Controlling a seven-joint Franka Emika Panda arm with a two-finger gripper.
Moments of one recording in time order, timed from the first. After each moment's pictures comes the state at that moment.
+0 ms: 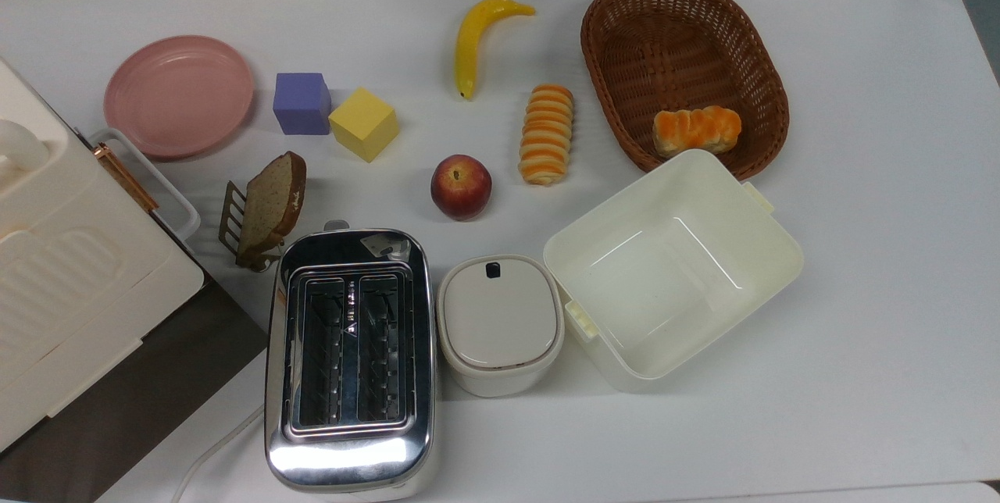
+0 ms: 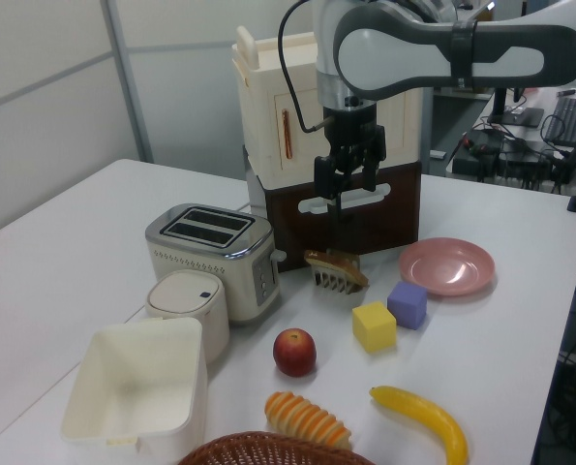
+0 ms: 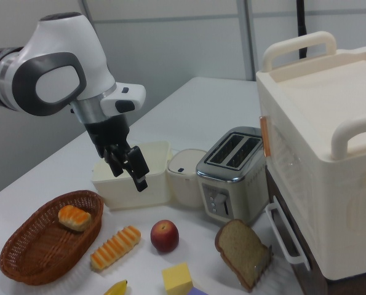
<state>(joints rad) -0.07 -0.03 0.05 -1.64 -0.05 1.63 0.12</state>
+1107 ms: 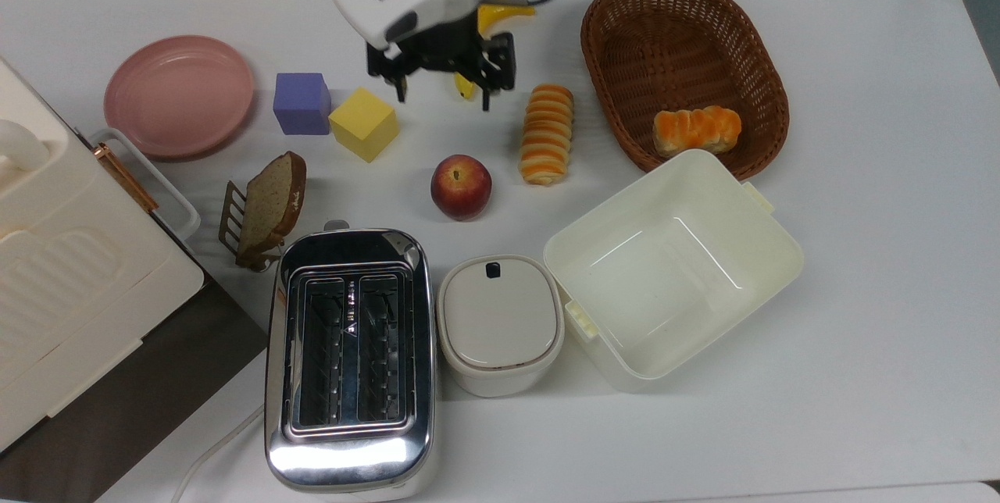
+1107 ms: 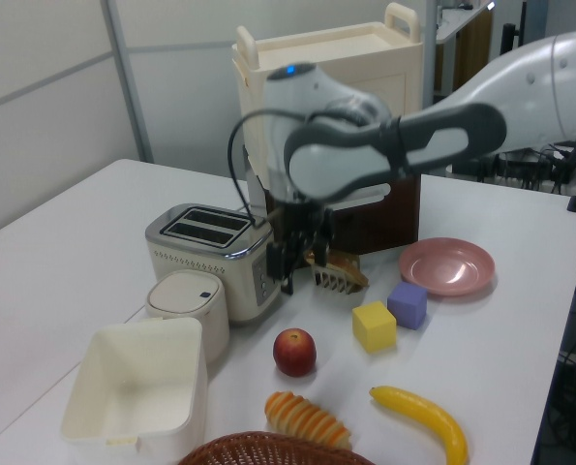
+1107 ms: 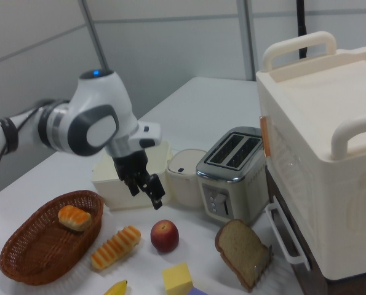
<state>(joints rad) -0.02 0.16 0.10 -1.75 -0.04 1.94 0.19</state>
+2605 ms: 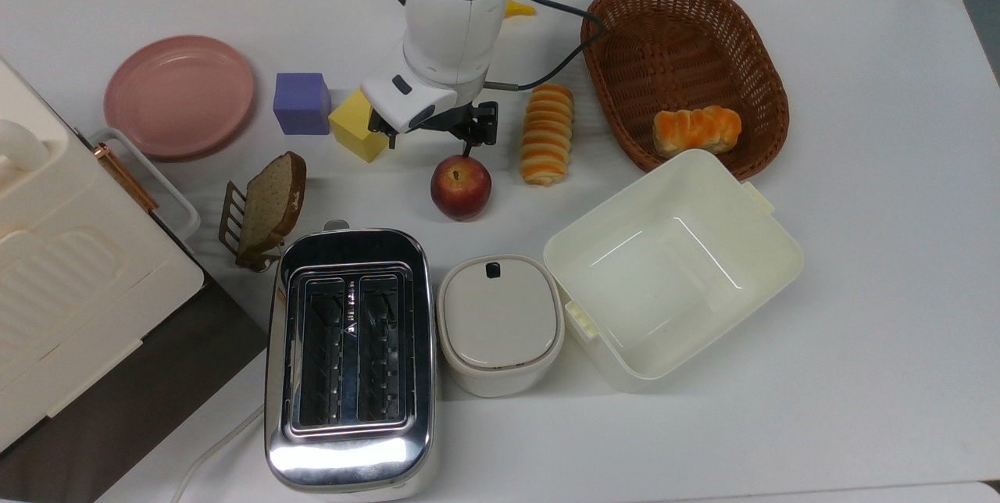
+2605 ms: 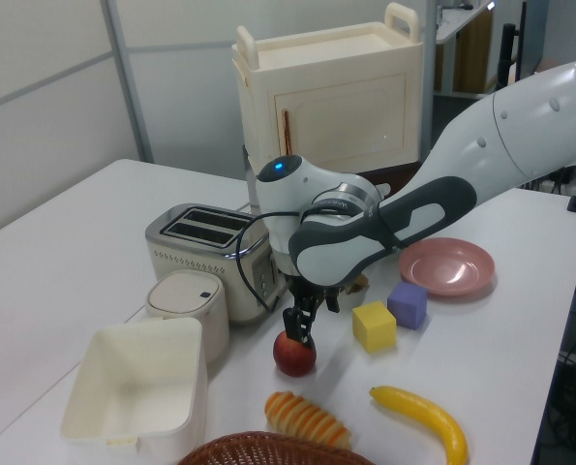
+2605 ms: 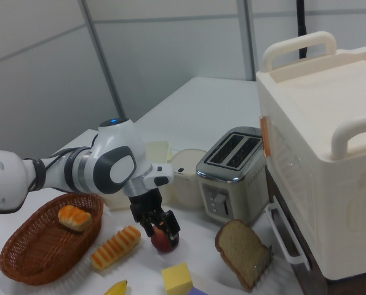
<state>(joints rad) -0.01 0.27 0.10 -1.88 -0.23 2.08 0.22</state>
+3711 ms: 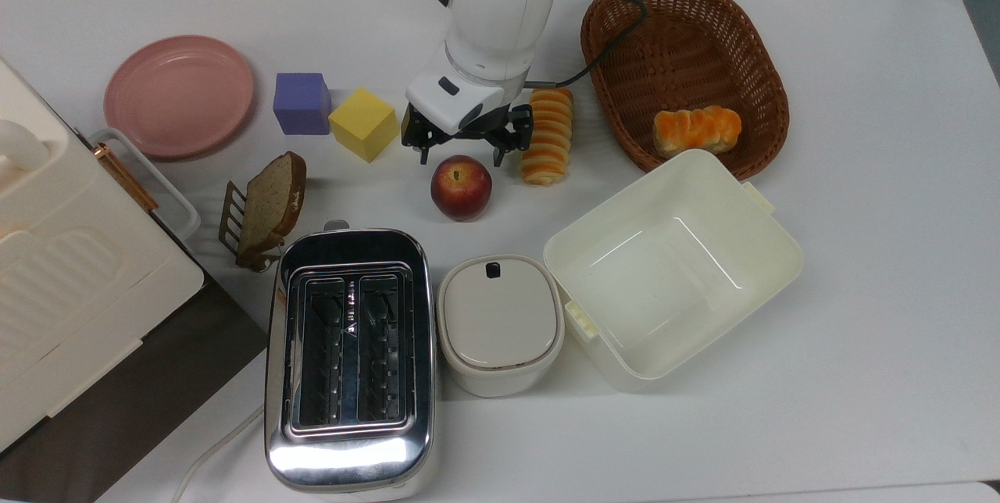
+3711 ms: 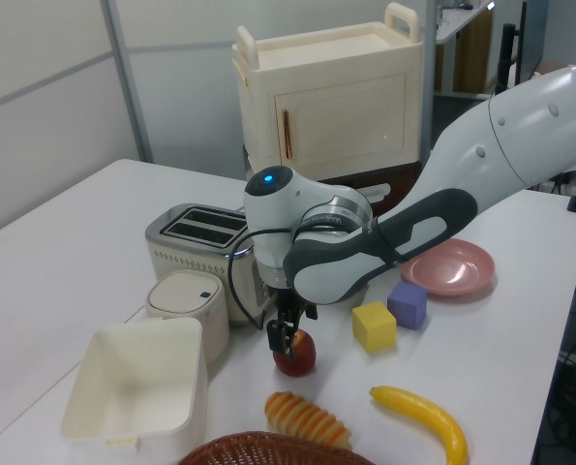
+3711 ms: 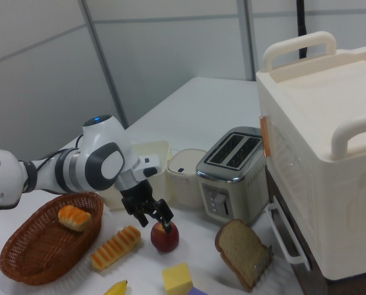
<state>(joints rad) -0.01 0.28 0.17 -1.88 -0.28 2.17 0.22</state>
